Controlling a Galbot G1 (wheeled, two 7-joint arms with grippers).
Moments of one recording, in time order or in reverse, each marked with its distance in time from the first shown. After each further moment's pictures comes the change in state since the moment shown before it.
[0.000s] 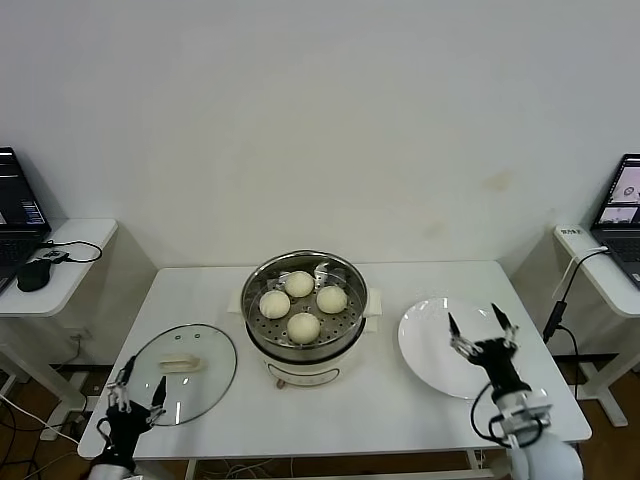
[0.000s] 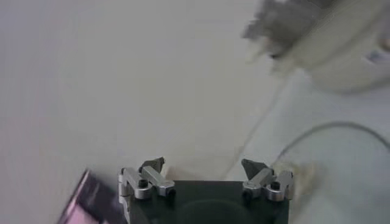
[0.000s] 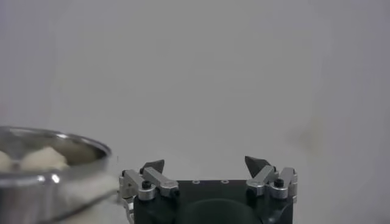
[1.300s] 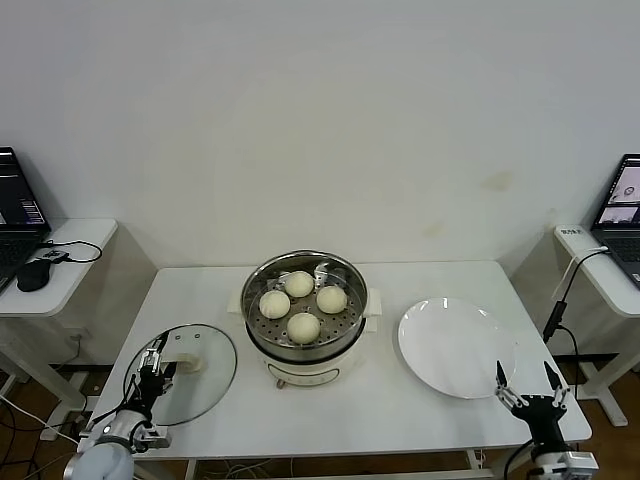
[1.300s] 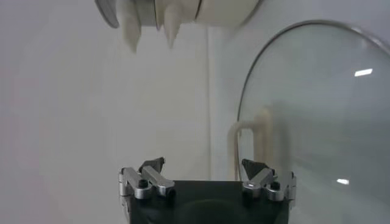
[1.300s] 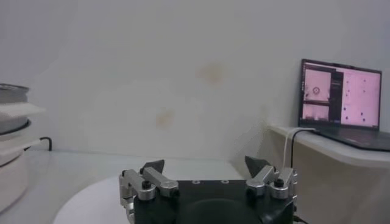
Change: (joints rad) left arm -0.352 0.061 0.103 0.341 0.273 -0.004 0.071; right arm -0.152 0.089 0.140 0.004 0.040 0.025 0.007
